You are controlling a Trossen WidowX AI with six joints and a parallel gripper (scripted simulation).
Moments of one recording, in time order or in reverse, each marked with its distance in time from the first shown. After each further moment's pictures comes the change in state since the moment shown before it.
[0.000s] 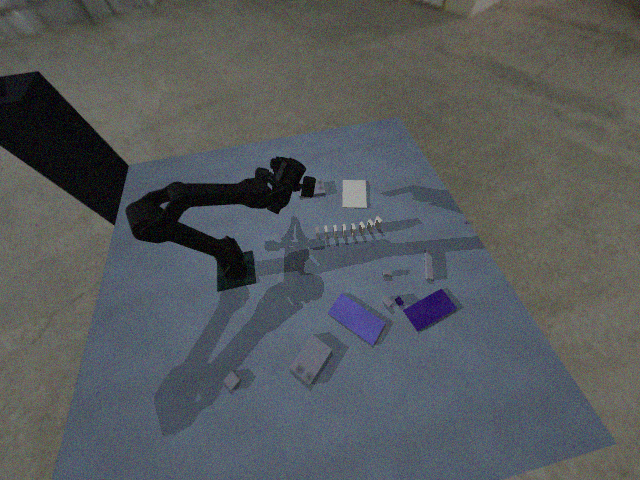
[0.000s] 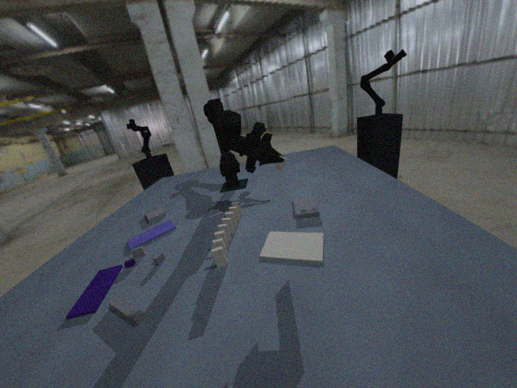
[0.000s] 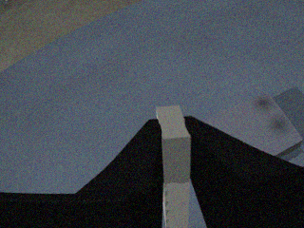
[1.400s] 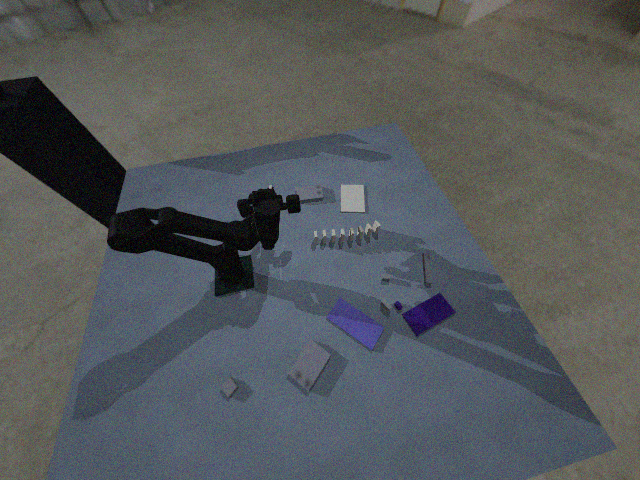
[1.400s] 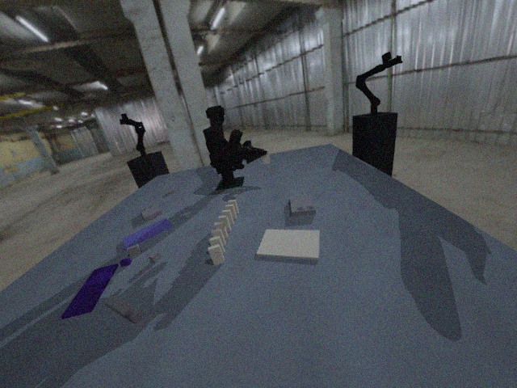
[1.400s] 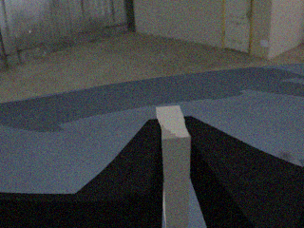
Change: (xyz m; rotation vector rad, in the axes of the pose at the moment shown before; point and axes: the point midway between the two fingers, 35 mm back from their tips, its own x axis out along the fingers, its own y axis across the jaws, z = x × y) arm -0.051 0.040 -0.036 -0.230 -0.364 0.127
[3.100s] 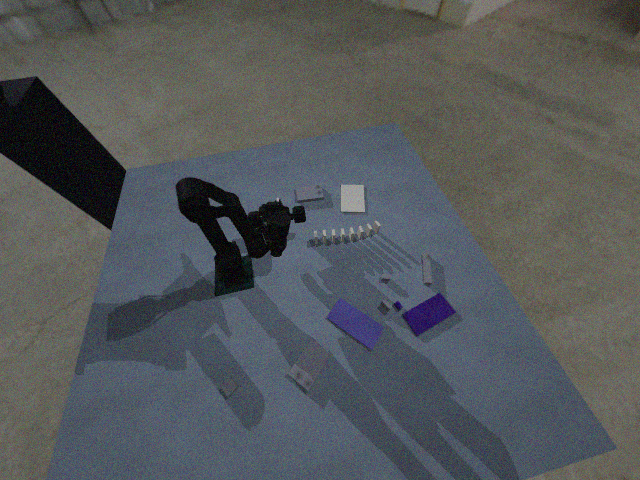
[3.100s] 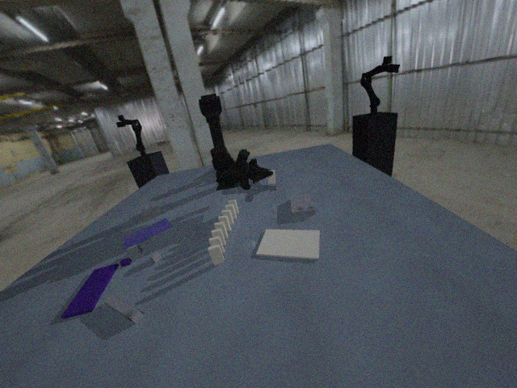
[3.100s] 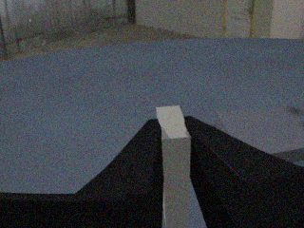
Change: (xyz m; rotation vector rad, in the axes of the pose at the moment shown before) arm 0.017 -0.011 -0.074 -0.033 0.031 0.007
